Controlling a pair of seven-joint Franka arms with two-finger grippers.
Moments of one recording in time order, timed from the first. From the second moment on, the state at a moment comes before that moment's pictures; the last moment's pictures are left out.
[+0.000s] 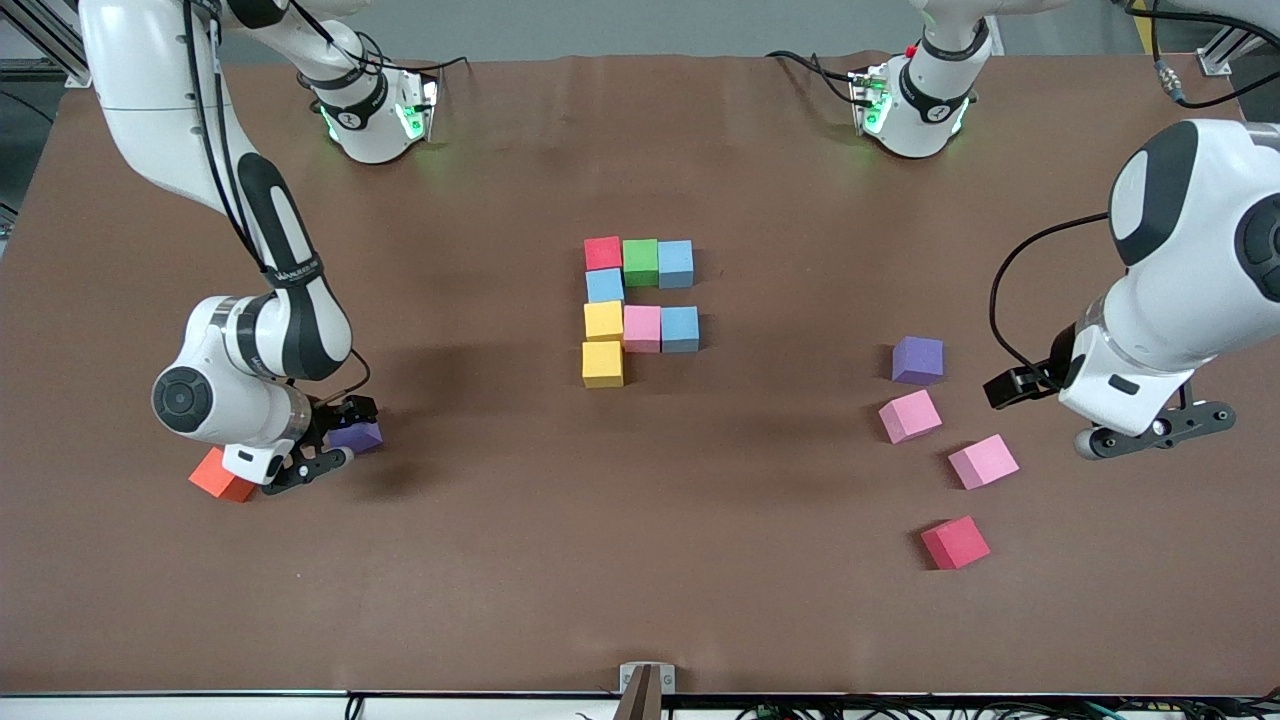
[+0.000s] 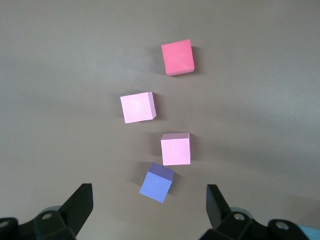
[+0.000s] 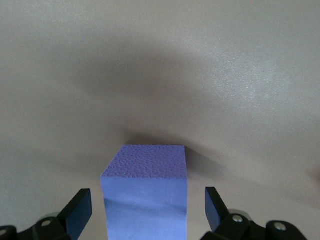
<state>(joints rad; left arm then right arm) 0.02 0.34 -0.24 -1.42 0.17 1.71 -0.44 0.23 0.59 -0.18 -1.79 0.19 2.23 -0.46</state>
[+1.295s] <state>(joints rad) 0.03 0.45 -0.23 -1.42 0.17 1.73 -0.40 0.22 0.61 -0.19 -1.76 0.18 2.24 -0.48</state>
